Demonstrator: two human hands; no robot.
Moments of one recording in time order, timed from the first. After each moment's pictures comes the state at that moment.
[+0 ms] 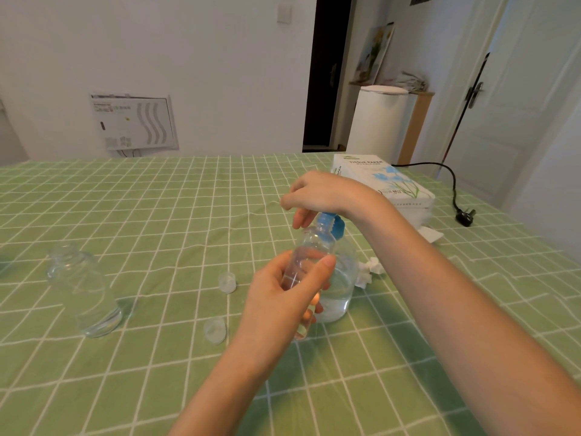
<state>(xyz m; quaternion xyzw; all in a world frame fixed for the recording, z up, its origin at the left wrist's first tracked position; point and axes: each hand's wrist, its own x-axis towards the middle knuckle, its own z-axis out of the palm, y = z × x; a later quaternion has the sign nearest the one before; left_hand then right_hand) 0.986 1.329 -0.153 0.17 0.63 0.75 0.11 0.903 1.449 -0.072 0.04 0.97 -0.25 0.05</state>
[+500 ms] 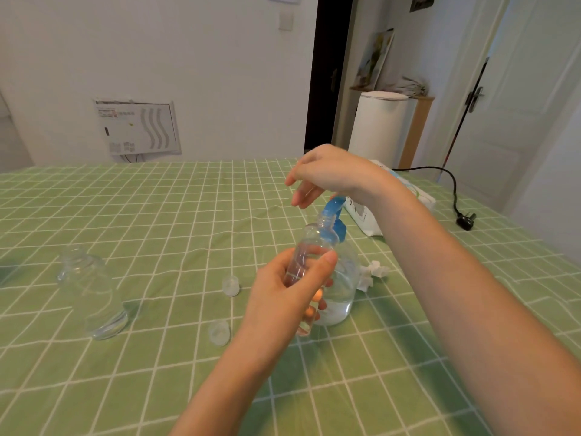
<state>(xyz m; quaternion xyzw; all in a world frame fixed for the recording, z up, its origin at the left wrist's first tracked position) 0.986 1.326 -0.147 0.19 0.63 0.74 0.12 0.912 1.450 -0.045 0.04 0.94 -0.34 -0.01</state>
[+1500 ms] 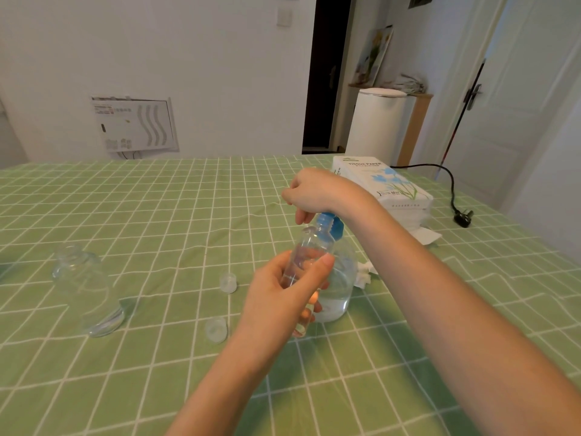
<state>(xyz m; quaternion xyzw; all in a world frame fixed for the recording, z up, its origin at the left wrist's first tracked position) 0.986 1.326 -0.151 0.17 0.64 0.74 0.12 0.896 1.441 -0.071 0.05 0.98 -0.19 0.02</state>
